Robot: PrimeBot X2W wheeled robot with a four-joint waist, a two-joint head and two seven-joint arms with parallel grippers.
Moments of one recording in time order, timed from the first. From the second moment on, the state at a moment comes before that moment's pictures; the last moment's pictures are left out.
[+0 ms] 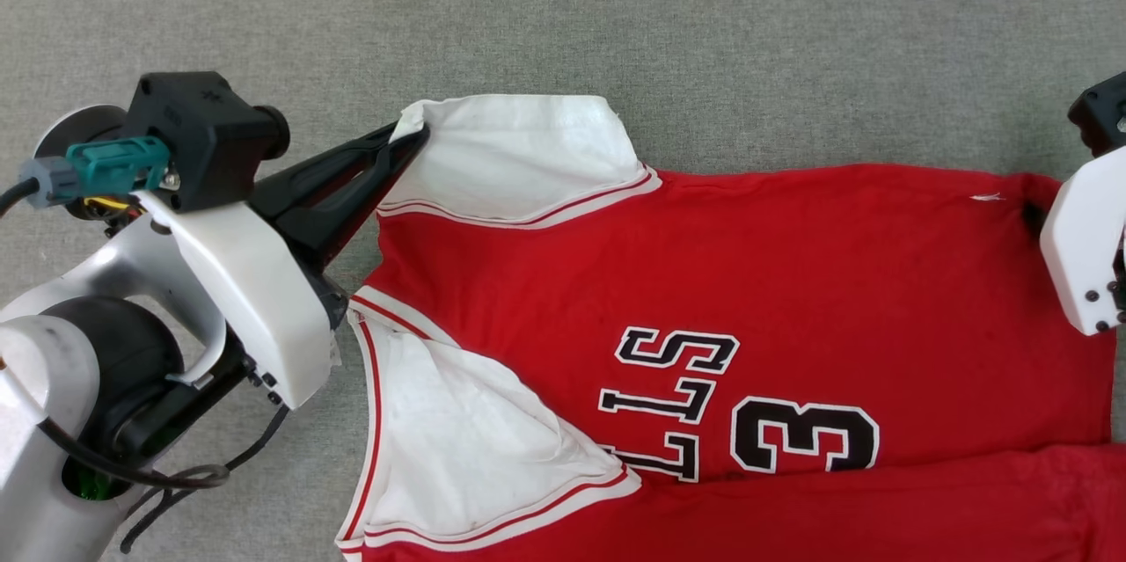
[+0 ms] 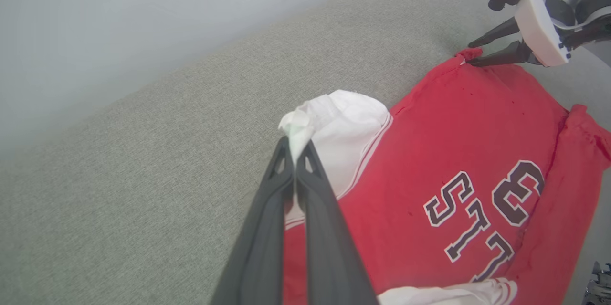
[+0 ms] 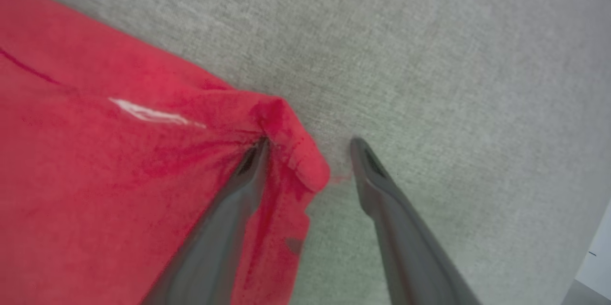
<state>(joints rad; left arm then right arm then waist) -0.57 0.71 -0.40 -0.42 -0.78 -0.11 0.52 -0.62 -0.68 0.42 0.23 0.40 0.12 0.80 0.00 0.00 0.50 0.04</state>
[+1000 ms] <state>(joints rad) -0.24 0.77 -0.35 -0.38 -0.83 -0.02 0.41 -0.37 -0.60 0.23 0.19 0.48 0.13 0.52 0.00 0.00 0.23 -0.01</state>
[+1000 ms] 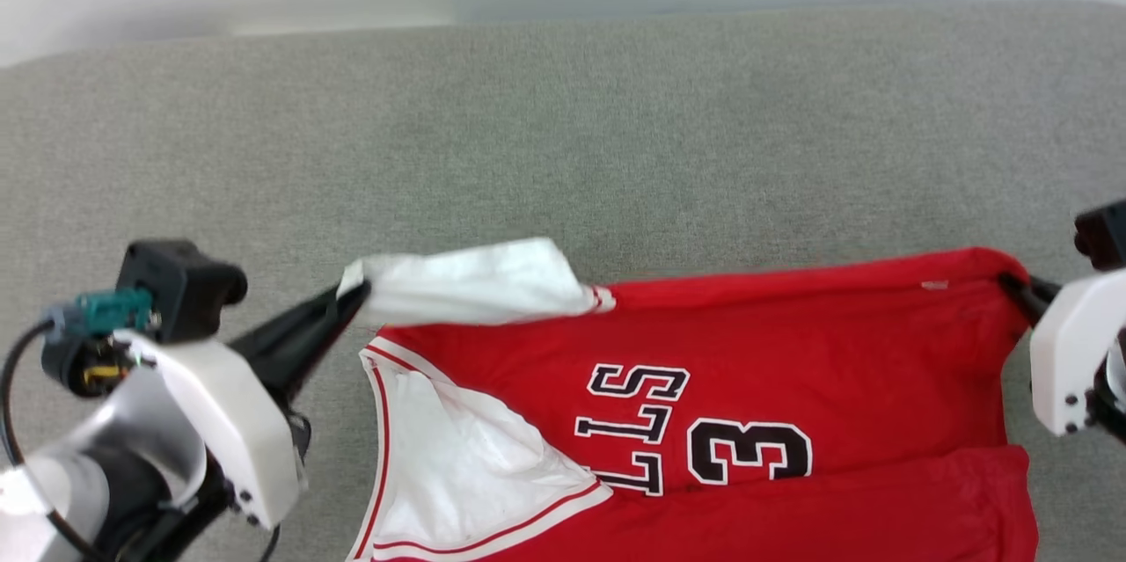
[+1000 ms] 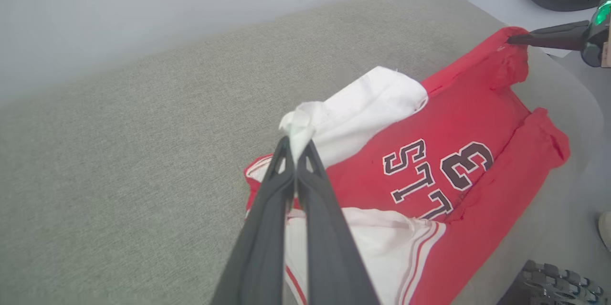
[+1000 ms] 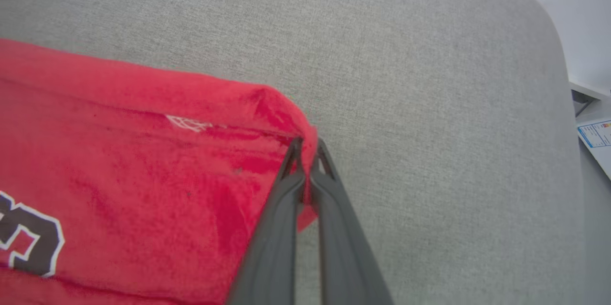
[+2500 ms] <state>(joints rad) 0.04 0.67 -0.50 -0.18 -0.79 -0.01 0.28 -0.10 -0.69 0.35 0.13 0.63 0.13 0.40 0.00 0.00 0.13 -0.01</state>
